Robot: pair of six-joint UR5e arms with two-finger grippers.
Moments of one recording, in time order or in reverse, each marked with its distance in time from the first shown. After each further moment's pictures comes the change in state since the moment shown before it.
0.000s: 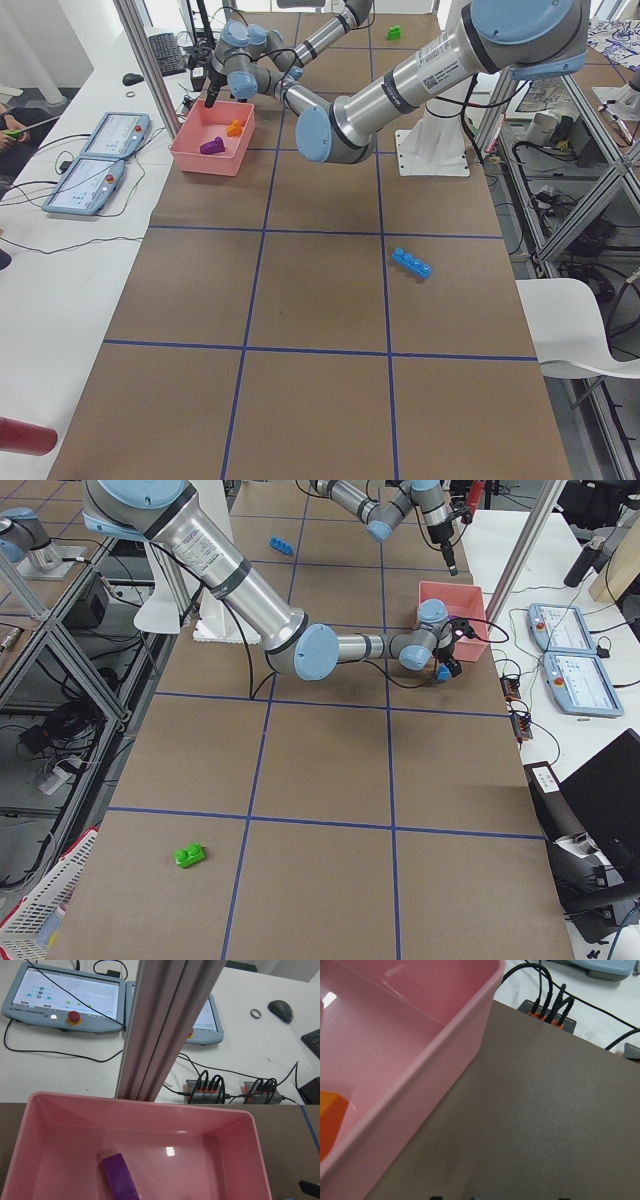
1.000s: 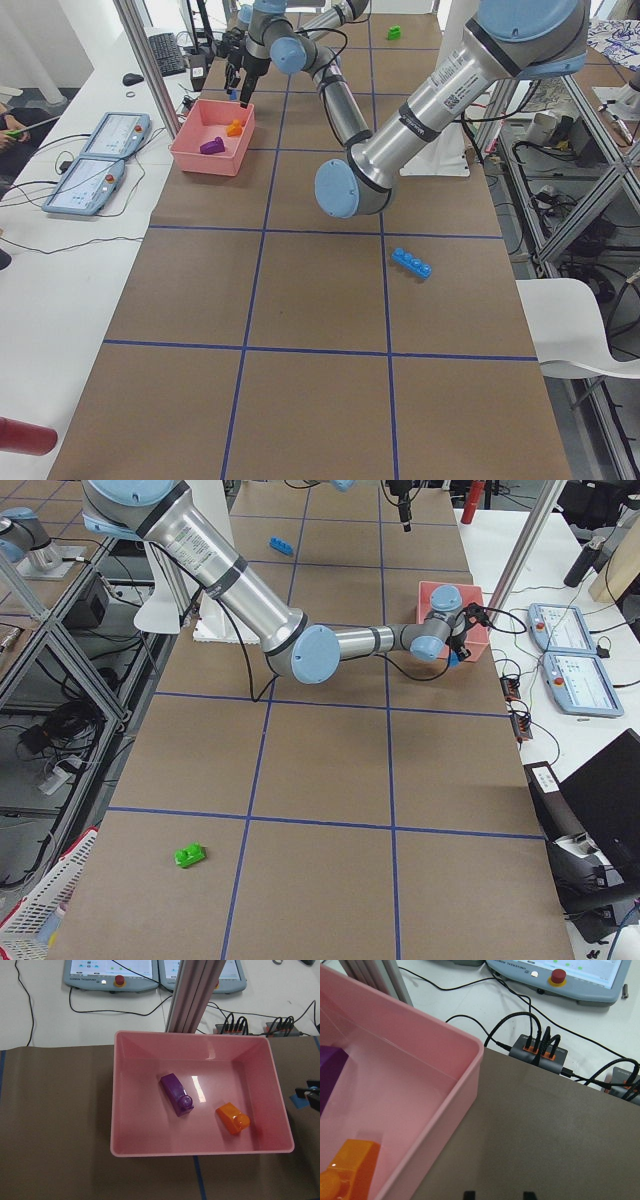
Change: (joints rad) left arm -0.040 0.361 -0.795 0.691 -0.108 0.192; right arm 0.100 -0.023 0.146 -0.052 0.149 0.044
